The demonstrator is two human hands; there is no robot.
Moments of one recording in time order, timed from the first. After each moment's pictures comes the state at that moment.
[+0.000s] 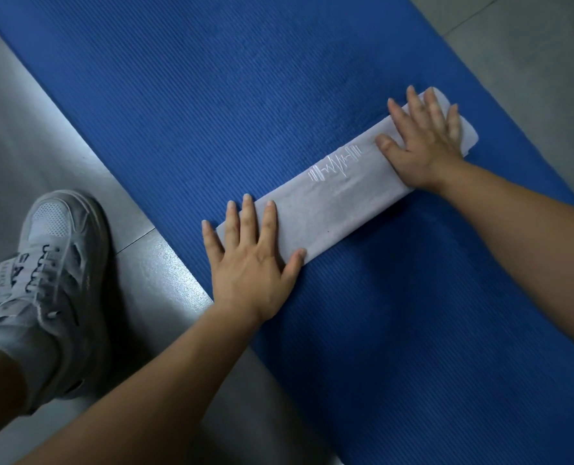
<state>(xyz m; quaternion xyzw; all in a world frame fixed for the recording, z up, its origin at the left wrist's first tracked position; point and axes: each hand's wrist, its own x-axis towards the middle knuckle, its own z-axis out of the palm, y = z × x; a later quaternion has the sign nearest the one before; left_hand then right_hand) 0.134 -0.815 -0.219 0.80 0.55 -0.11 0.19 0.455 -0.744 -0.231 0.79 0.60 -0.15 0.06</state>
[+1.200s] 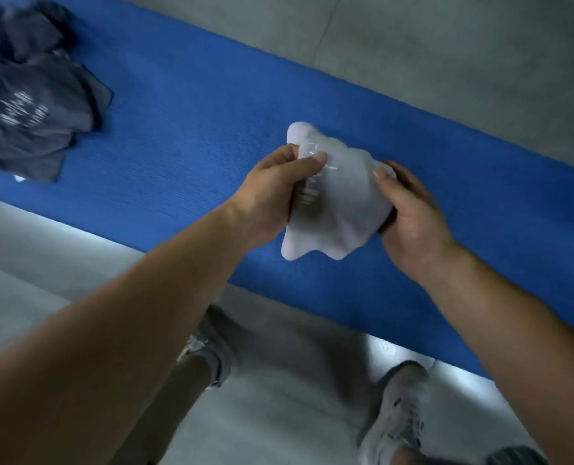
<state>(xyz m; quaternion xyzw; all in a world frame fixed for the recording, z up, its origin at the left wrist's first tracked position) 0.239 -0.679 0.083 0.40 0.35 -0.07 0.84 0.339 -0.854 0.058 0.63 -0.08 -0.45 -0.63</state>
